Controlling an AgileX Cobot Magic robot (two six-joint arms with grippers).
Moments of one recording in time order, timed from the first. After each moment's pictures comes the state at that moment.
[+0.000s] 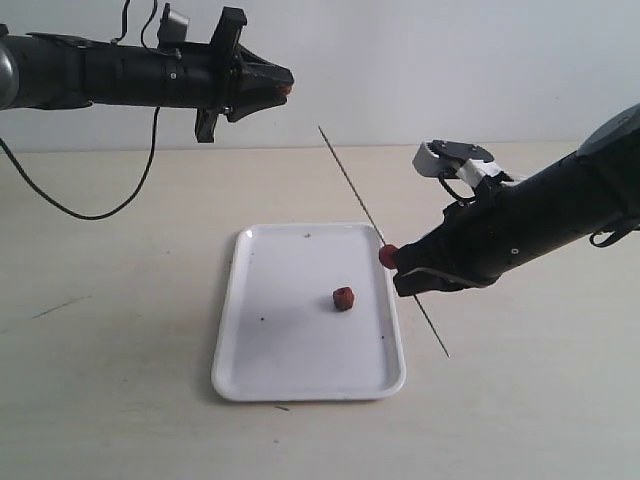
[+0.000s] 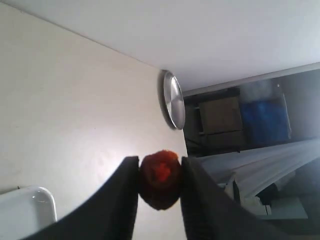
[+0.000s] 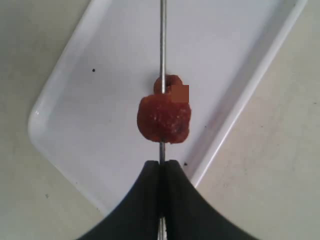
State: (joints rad) left arm -0.21 2.29 -1.82 -1.55 0.92 0.62; right arm 0.11 1.79 -0.93 1.04 0.64 -1.02
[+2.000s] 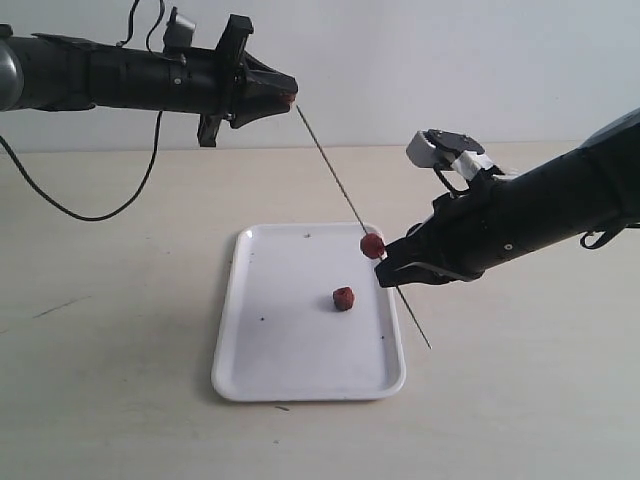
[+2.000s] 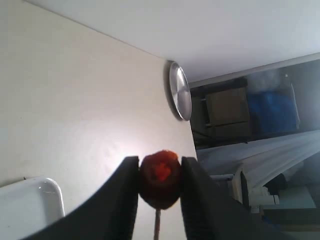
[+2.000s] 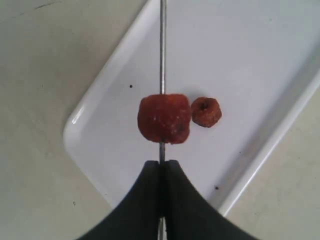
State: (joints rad) left arm -0.22 2.29 -1.81 -1.51 0.93 0.62; right arm 0.11 1.79 -0.92 1.20 0.70 -1.20
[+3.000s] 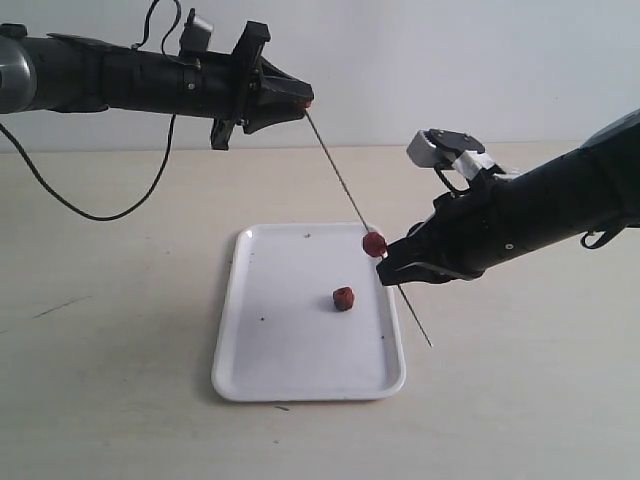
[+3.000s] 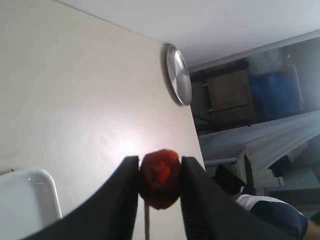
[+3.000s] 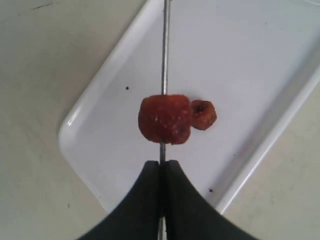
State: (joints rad) left arm -0.25 2.29 -1.81 -1.50 0.95 0.64; right arm 0.11 1.79 -0.92 1.20 0.69 -1.22
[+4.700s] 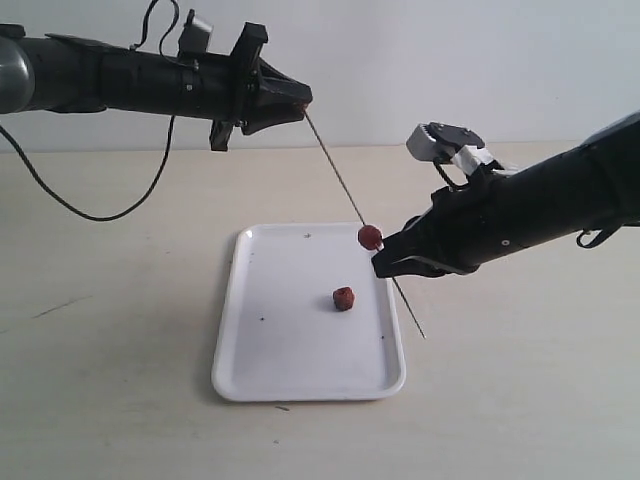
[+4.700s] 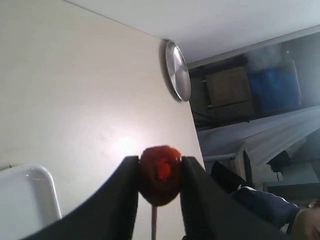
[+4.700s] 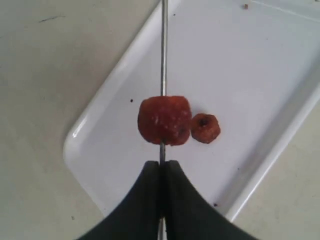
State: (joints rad) left arm -0.26 2.29 -1.81 -1.49 0.96 0.65; right arm 0.11 1.79 -0.92 1.27 0.69 -1.28
